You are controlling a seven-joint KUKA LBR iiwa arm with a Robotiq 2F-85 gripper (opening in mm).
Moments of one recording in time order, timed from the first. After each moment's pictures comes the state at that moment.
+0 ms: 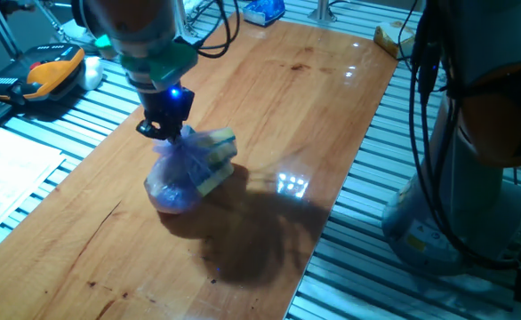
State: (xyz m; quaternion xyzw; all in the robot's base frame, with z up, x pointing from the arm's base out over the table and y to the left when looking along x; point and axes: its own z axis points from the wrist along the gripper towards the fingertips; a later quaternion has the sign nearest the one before) arm 0.516 0.137 0.180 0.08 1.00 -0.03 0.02
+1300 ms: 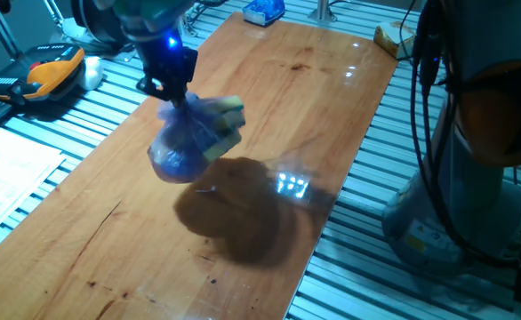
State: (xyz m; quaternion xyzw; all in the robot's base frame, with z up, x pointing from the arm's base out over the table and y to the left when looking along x) arm 0.503 0.107 0.259 0.10 0.99 -0.03 0.00
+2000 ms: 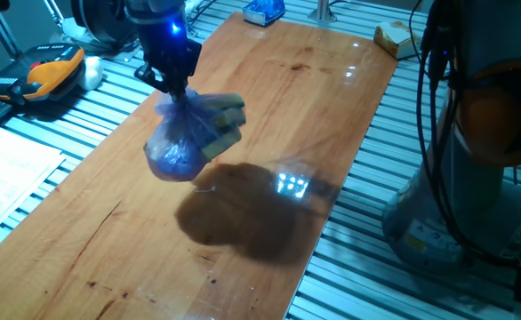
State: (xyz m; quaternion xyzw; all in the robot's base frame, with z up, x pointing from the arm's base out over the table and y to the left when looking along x) arm 0.494 0.116 0.278 0.12 0.99 0.00 0.00
